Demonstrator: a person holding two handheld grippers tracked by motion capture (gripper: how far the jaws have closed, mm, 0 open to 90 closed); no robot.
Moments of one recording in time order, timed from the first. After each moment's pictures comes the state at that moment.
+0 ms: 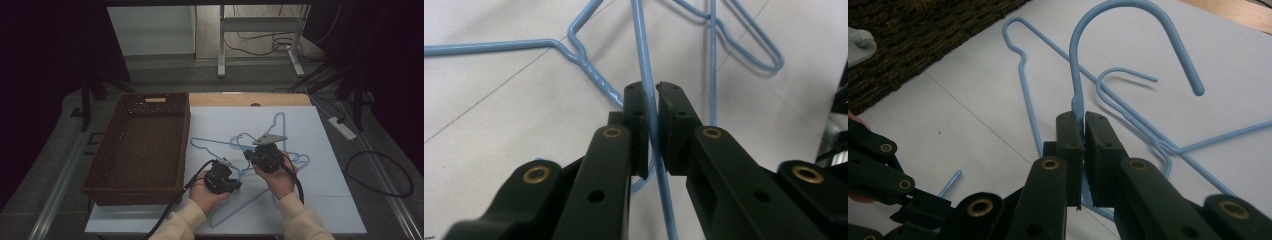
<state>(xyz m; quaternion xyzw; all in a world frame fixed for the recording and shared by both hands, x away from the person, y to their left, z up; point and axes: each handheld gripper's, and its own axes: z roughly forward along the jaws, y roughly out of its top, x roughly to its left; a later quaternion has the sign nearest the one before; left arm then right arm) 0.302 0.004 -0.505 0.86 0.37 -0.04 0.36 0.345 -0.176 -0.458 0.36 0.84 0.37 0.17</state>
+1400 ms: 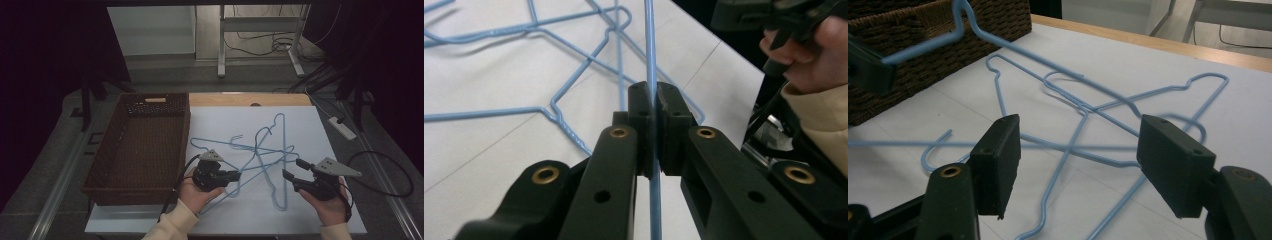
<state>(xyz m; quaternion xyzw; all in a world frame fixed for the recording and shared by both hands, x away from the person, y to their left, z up) 0.281 0.037 -0.454 0.80 0.36 -0.04 0.49 0.275 -0.304 -0.455 0.37 0.76 0.48 0.22</state>
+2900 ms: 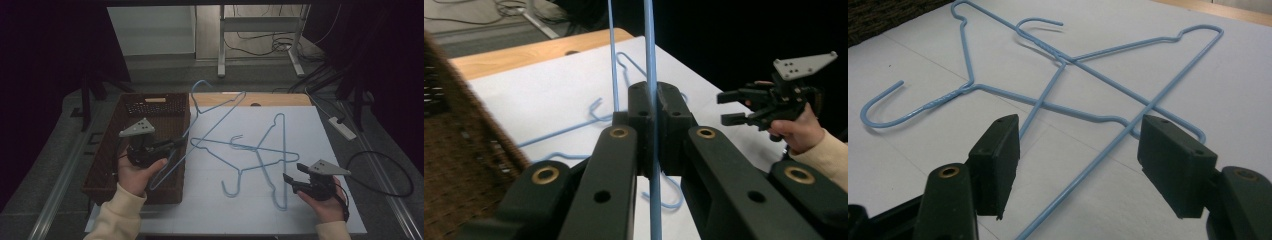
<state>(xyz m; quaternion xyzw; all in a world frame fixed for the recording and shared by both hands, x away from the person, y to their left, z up) 0.274 0.177 -0.367 0.74 0.40 0.09 0.54 0.289 -0.311 -0.486 0.39 0.79 0.42 0.22</state>
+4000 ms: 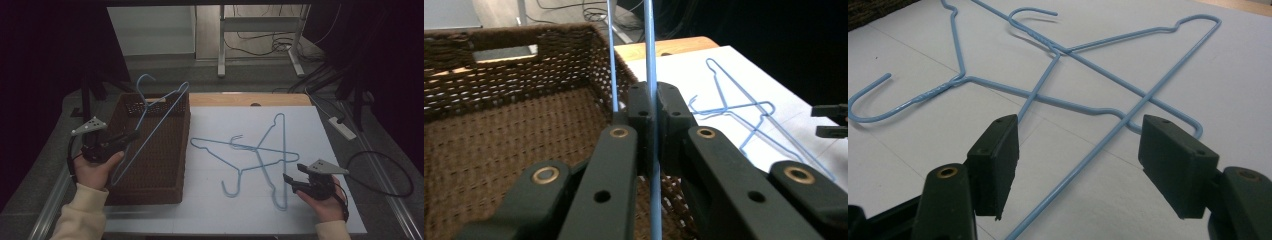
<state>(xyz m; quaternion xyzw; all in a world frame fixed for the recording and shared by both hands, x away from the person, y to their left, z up) 0.276 0.278 -0.385 0.70 0.48 0.16 0.50 0.292 -0.310 -0.489 0.39 0.79 0.41 0.23</state>
